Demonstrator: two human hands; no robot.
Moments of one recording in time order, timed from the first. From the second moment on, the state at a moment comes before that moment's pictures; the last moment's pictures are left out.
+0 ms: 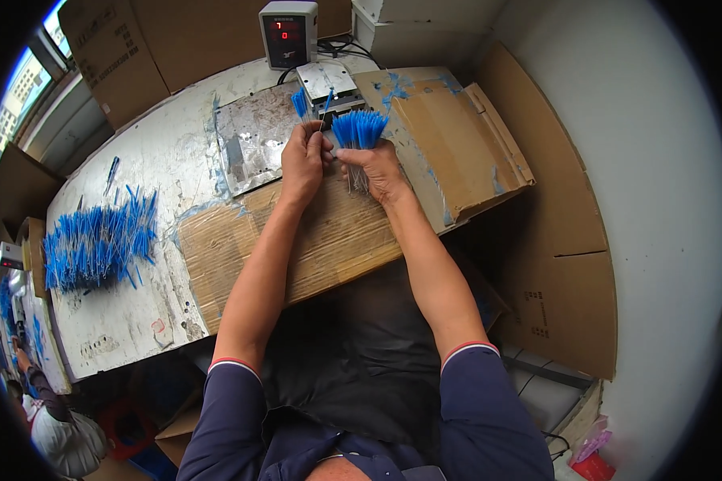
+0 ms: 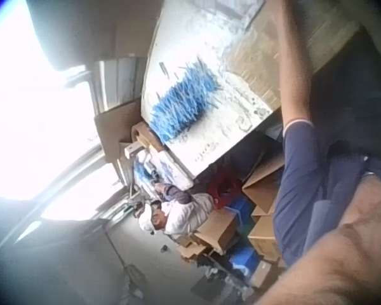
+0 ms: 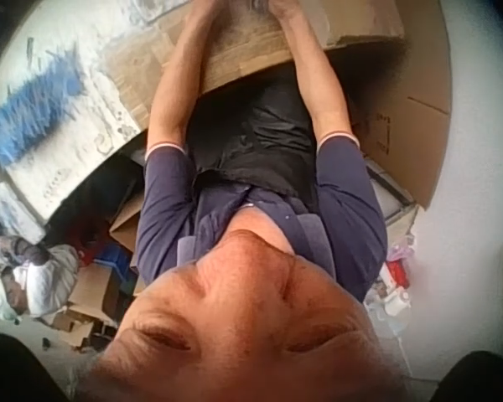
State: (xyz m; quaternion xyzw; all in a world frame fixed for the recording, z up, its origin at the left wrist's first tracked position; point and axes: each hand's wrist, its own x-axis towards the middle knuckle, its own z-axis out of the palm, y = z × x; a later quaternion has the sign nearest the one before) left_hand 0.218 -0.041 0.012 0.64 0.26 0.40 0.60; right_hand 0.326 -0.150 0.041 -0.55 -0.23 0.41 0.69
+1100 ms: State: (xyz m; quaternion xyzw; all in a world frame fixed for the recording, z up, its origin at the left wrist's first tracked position) left_hand 0.199 -0.032 0.026 0.58 0.28 0.37 0.67; right_hand 0.330 -0.151 0.031 -0.50 -0.28 0.40 0.71
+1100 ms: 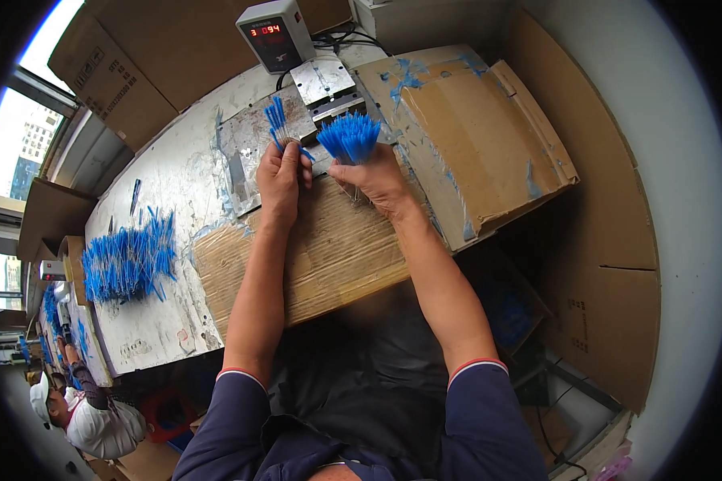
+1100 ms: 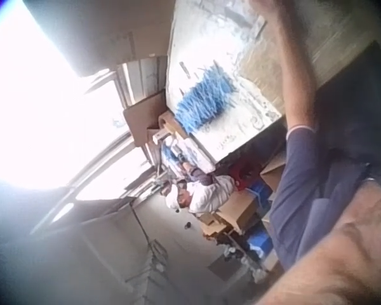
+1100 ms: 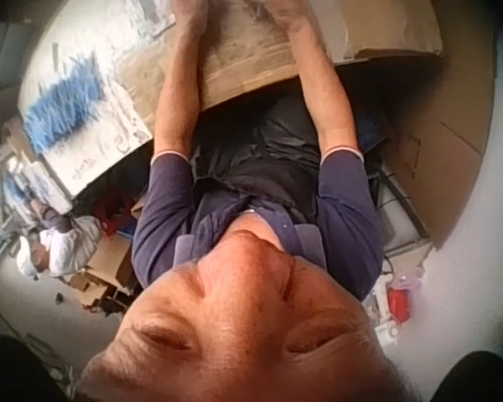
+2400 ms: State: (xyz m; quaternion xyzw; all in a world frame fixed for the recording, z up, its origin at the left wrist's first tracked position) left_hand 0.197 -0.025 0.011 0.57 0.37 0.51 0.52; right_hand 0.339 -0.116 0.053 -0.69 -0.14 0.35 0.61
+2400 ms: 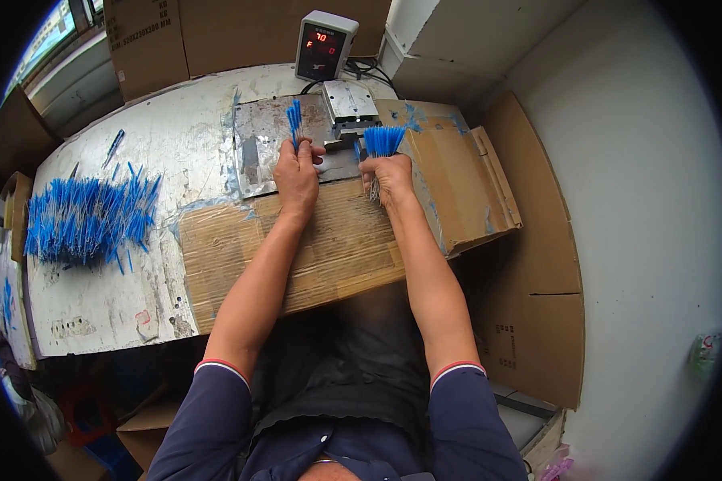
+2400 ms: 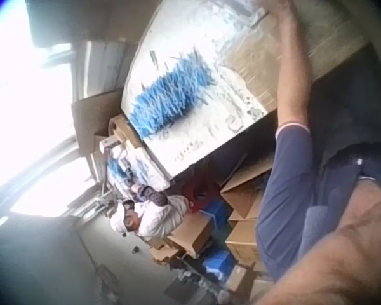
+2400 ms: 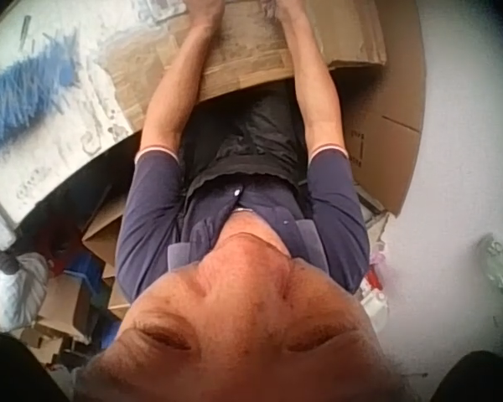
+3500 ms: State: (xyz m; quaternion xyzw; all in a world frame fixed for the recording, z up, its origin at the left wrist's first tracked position) left_hand 0.198 -0.035 0.010 0.81 0.29 0.44 0.25; right_hand 0.335 -0.152 0.038 -0.56 -0.16 0.41 0.70
